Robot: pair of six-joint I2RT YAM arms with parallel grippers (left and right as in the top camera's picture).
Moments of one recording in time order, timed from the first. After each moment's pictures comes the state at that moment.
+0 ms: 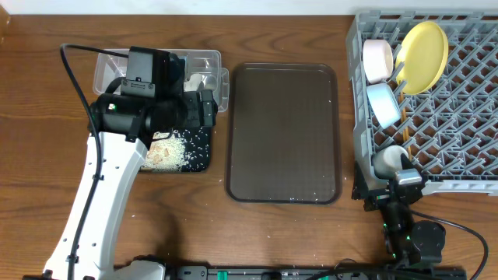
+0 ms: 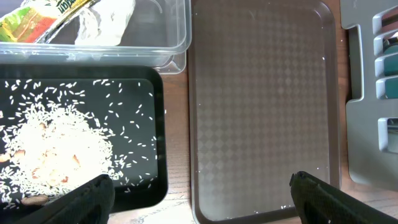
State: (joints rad) left arm -0.17 1.41 1.40 -1.02 0.22 -0.25; right arm 0.01 0.01 0.01 -0.06 -0.16 -0.01
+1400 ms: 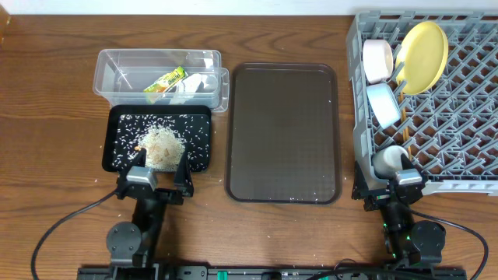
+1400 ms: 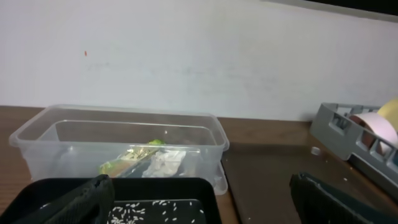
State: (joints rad) left arm -0.03 0.05 0.06 0.03 0.13 -0.17; right arm 0.01 0.01 0.01 -0.06 -0.16 0.00
